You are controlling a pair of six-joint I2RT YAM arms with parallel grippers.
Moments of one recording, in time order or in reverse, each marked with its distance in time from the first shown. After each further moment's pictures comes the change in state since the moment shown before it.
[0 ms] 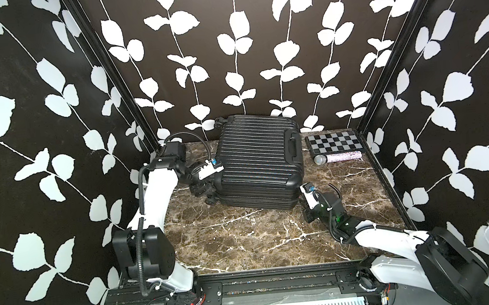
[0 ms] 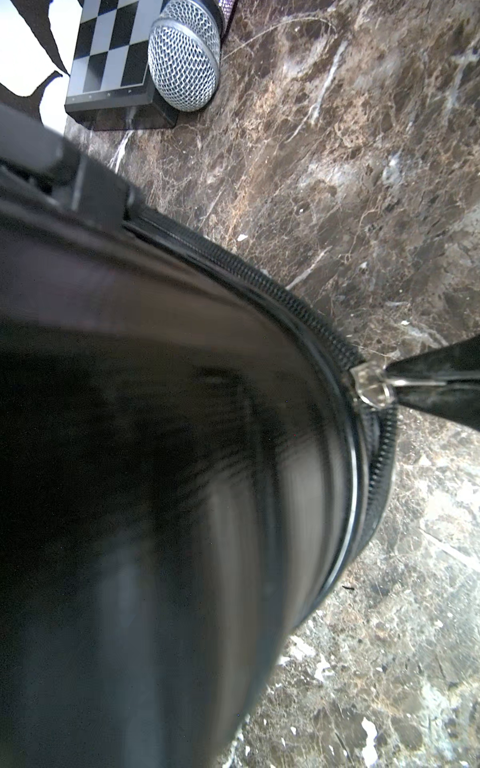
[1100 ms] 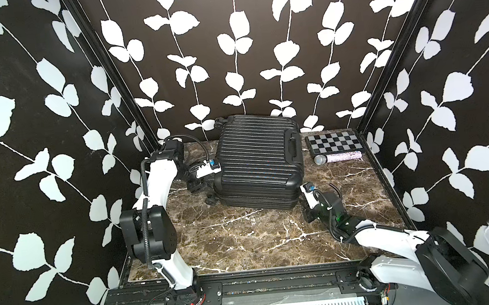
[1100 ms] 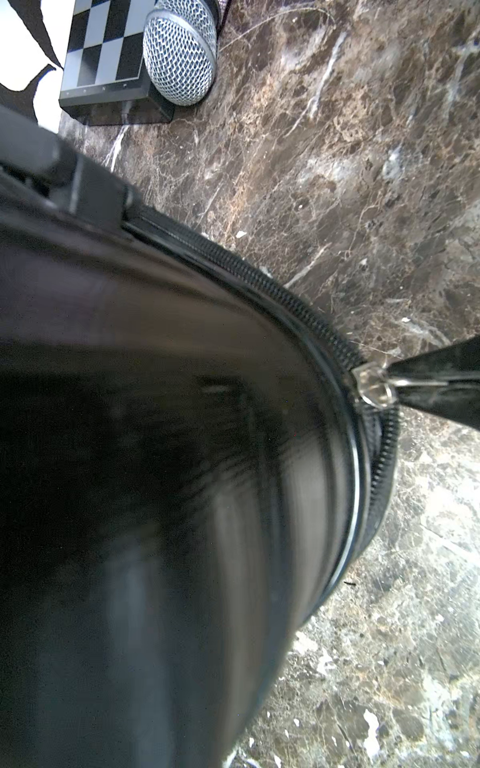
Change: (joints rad) left arm 0.043 0.155 0.067 -0.033 0.025 0.197; right arm -0.006 0.000 0.007 -0.015 -0.014 0.011
